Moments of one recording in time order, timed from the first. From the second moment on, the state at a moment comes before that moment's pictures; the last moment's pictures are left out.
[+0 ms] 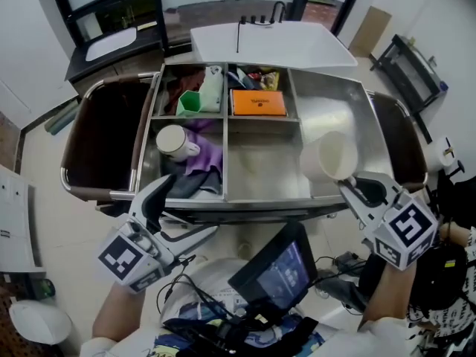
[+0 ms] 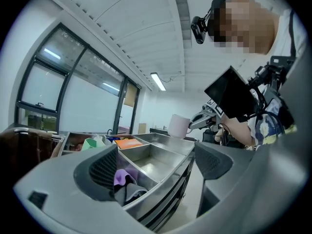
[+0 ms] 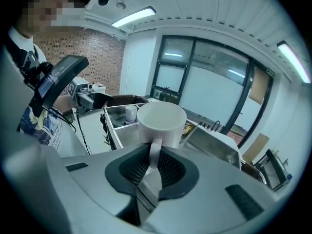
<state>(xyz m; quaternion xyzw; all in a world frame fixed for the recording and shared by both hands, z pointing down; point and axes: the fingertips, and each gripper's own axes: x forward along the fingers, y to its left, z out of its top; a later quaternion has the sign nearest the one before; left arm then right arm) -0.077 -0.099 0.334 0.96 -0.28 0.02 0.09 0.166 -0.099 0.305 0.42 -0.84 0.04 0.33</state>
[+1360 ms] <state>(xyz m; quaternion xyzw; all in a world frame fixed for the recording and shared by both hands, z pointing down) -0.045 -0.092 0.327 0.97 -0.22 0.02 0.09 0.204 -0.034 0.292 0.48 -0.82 0.07 0.31</state>
